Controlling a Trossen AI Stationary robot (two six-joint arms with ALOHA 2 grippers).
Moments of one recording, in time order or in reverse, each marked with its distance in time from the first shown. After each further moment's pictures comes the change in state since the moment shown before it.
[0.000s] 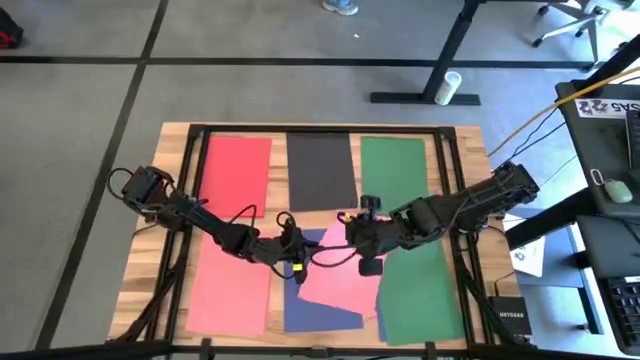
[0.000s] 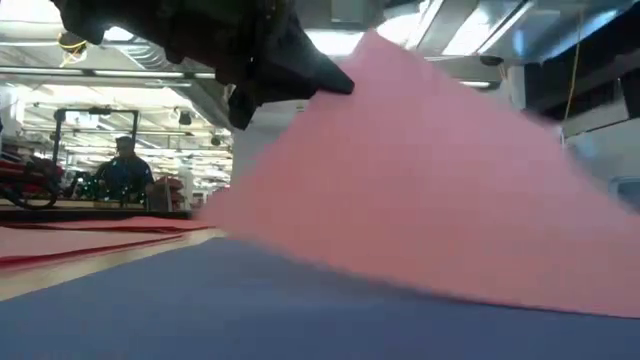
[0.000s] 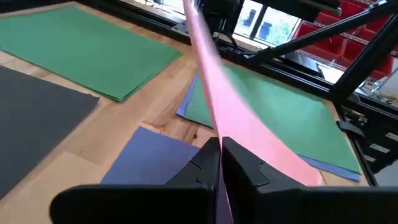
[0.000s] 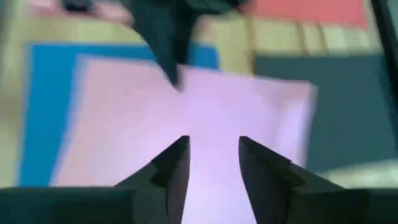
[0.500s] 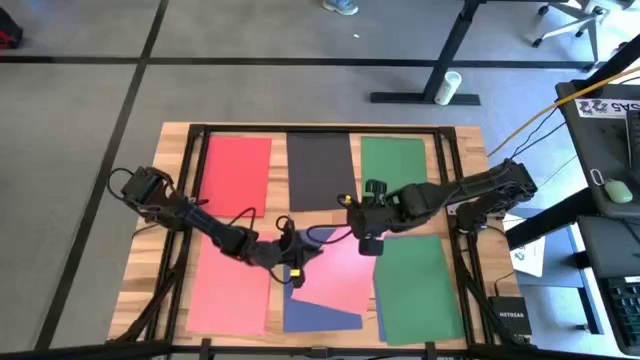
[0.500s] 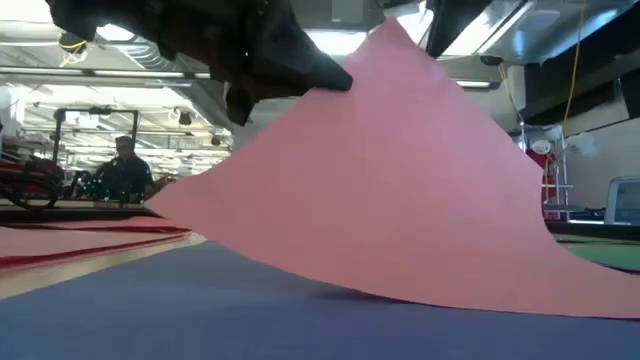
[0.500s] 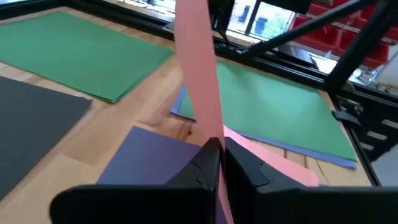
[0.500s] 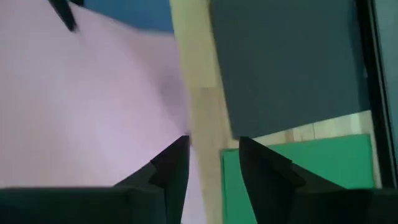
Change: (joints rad) left arm -0.026 0.000 0.000 -0.001 0.000 0.043; right arm -0.113 0.000 -0.037 -0.097 -0.019 -0.059
